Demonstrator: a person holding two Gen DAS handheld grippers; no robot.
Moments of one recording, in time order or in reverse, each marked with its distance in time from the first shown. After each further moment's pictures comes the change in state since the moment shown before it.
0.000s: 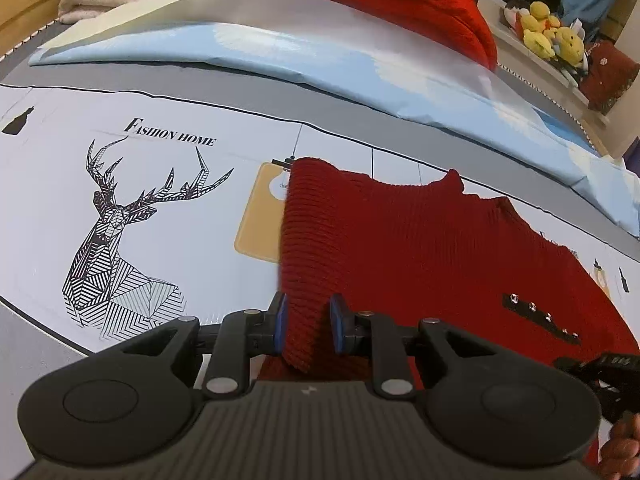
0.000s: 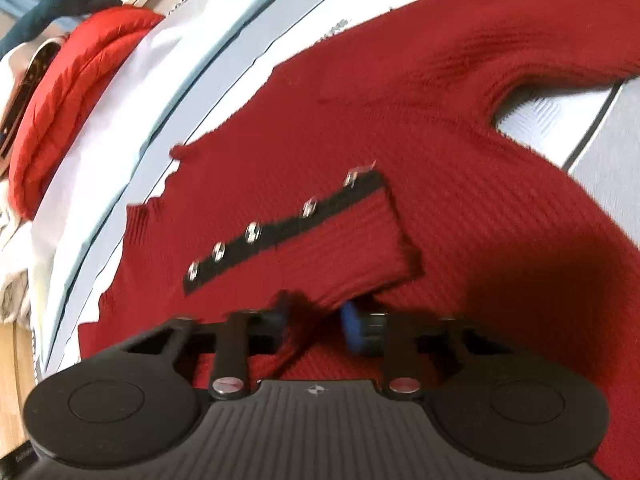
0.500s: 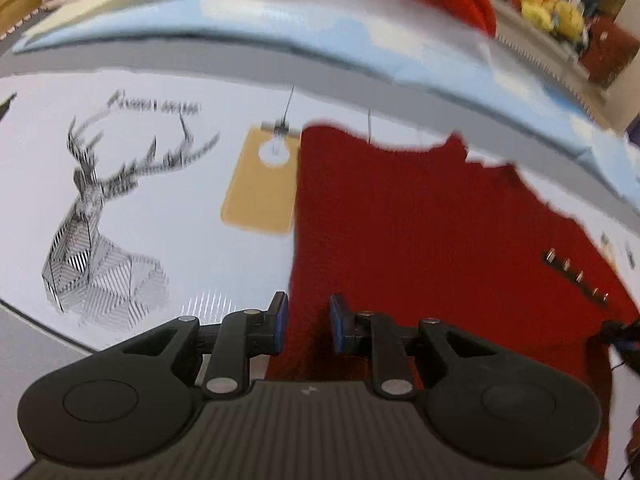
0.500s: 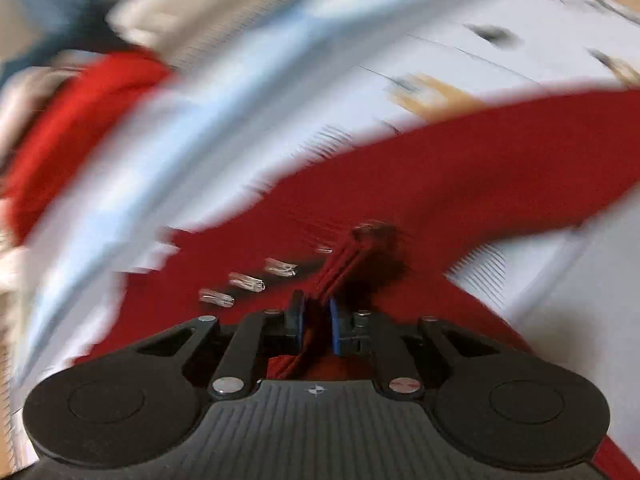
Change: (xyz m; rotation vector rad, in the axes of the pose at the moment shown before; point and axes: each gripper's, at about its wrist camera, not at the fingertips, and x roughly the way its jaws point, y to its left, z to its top) left arm 0.030 -0.006 -0.013 0.042 0.100 0.008; right arm -0.031 -0.012 0.032 -0.059 -0.160 -0.150
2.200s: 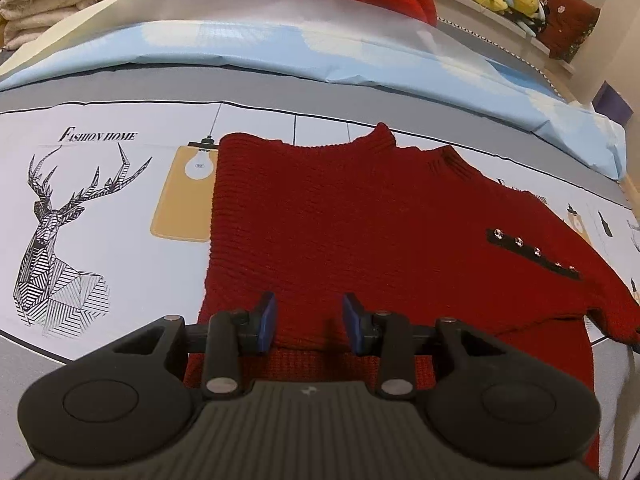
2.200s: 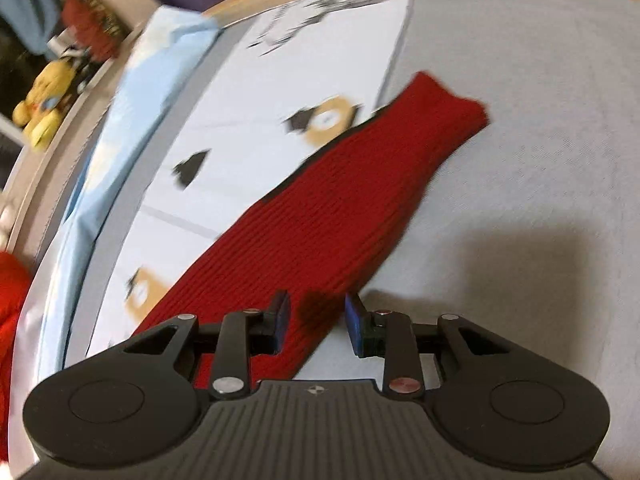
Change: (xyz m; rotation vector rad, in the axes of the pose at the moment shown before) left arm -0.018 -0.058 -0.009 0.109 -0.053 -0.057; right arm -0.022 -0.237 0.096 0.504 -0.166 -0.138
